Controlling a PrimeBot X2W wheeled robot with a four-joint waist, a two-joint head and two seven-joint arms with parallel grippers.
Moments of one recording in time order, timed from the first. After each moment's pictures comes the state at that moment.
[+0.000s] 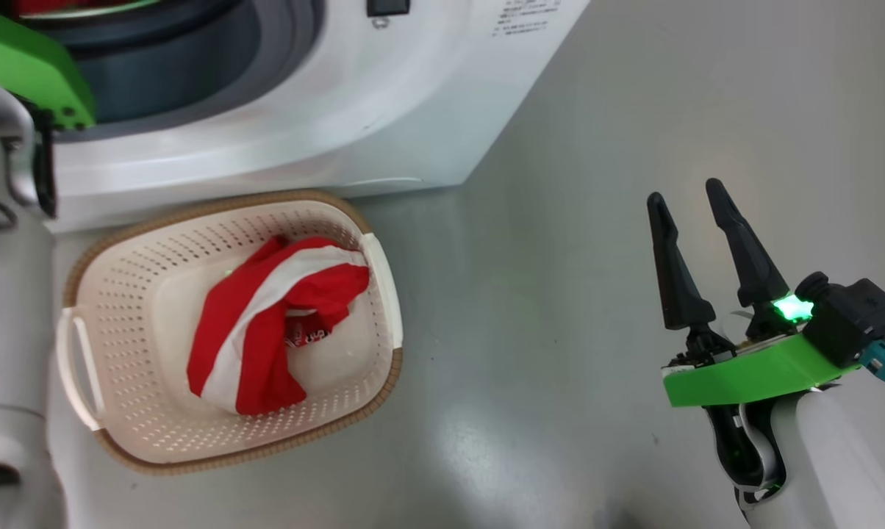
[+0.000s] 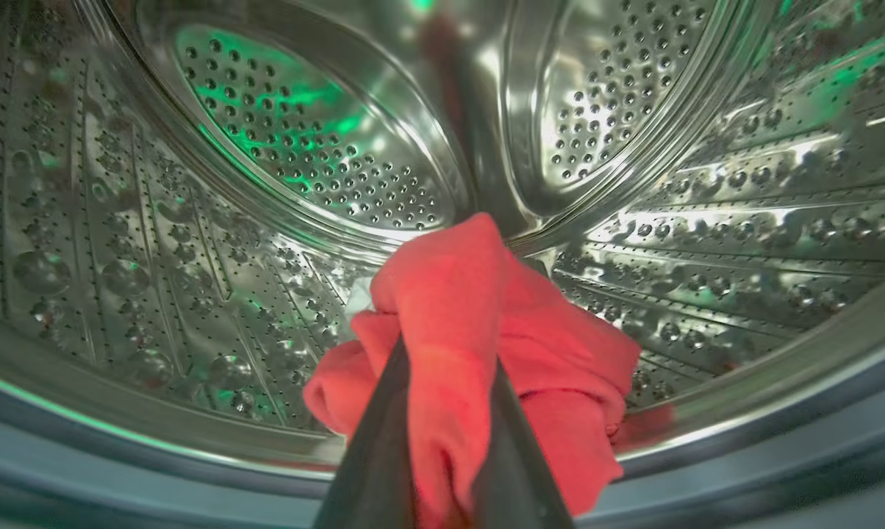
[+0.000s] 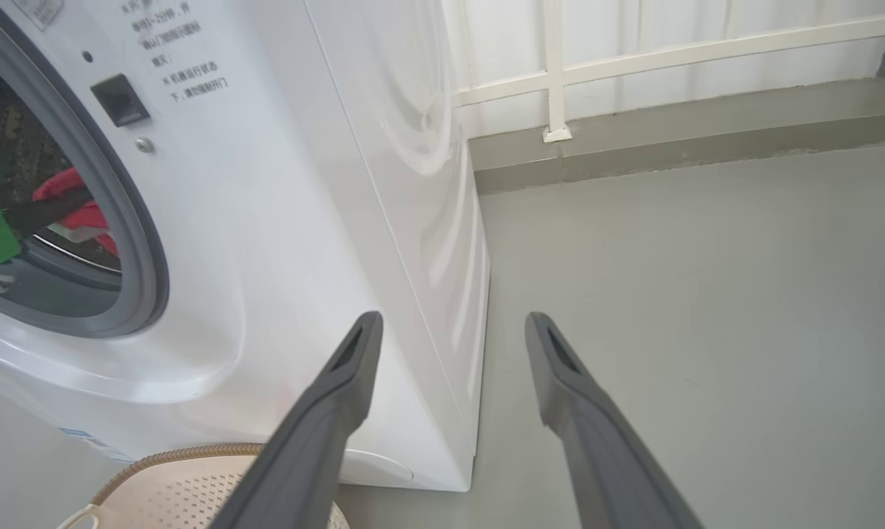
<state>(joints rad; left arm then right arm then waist) -1.27 0.21 -0.02 1.12 -0.08 -0.01 -0.25 -0.29 -0.05 0.10 0.10 0.41 0.12 -0.26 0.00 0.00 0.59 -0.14</state>
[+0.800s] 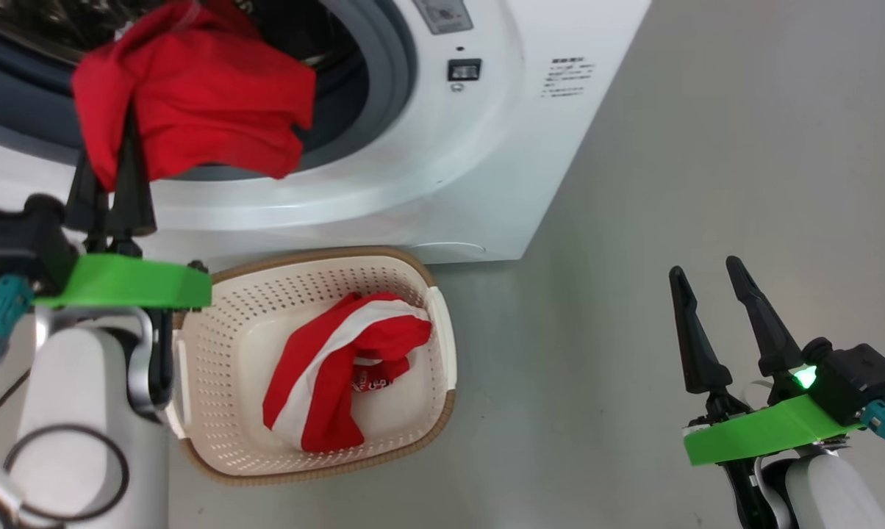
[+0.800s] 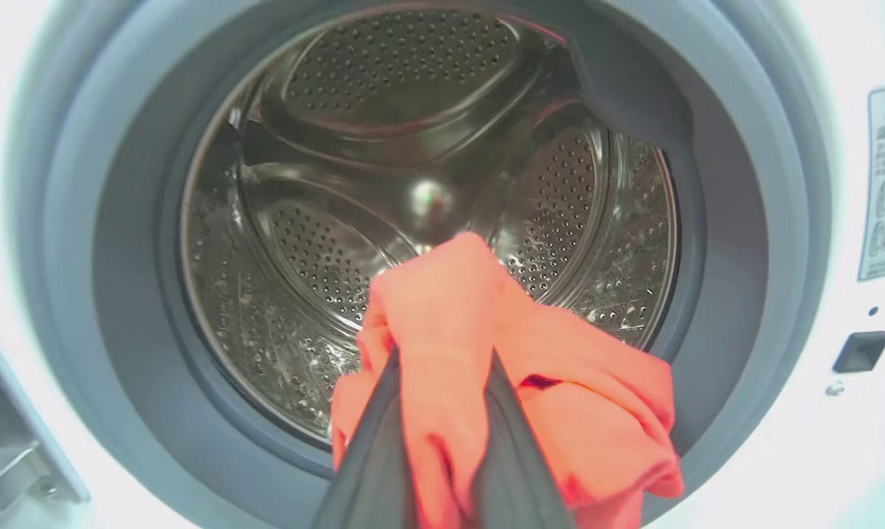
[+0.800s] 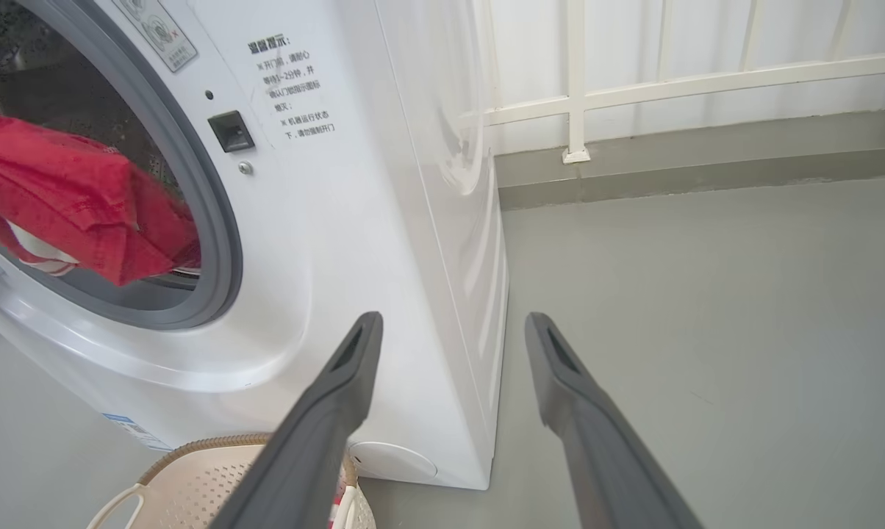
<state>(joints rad) -0.64 0.04 0.10 0.35 -0.10 -0.07 -0.25 -0.14 -0.05 0.03 0.12 0.35 0.12 -0.26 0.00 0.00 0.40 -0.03</state>
